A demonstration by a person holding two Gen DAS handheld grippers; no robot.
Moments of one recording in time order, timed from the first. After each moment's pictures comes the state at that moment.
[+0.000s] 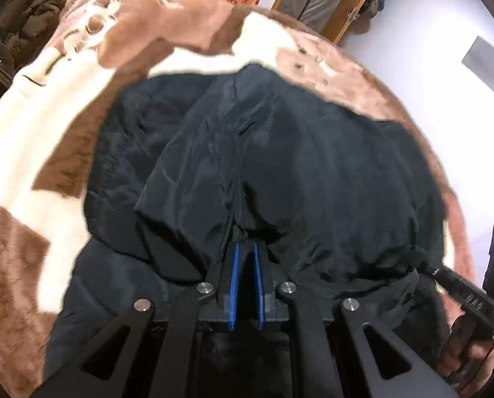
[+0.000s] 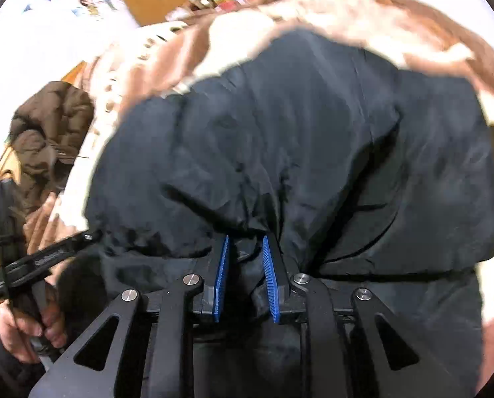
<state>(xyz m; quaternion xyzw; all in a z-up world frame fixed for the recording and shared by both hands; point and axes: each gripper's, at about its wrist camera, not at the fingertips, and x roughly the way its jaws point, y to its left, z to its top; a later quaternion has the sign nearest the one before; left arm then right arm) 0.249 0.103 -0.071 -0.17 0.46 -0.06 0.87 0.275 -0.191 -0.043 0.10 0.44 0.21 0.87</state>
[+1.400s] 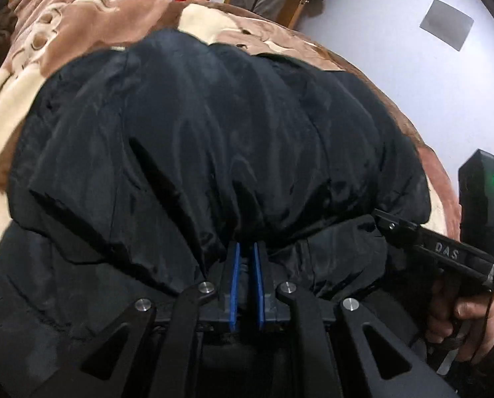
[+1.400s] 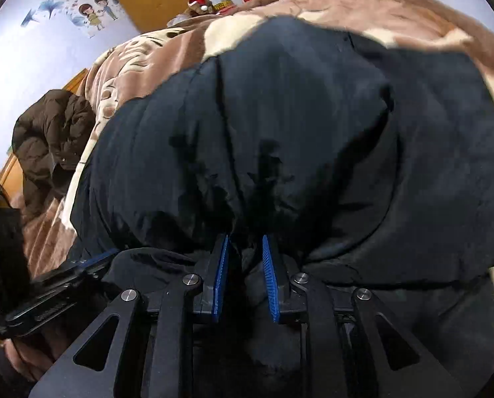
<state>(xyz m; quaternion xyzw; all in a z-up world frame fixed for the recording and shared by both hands) 0.243 0.043 -0.104 -0.12 0.46 -0.13 0.87 0.290 -0.207 -0.108 0.10 0.47 0.20 0.85</state>
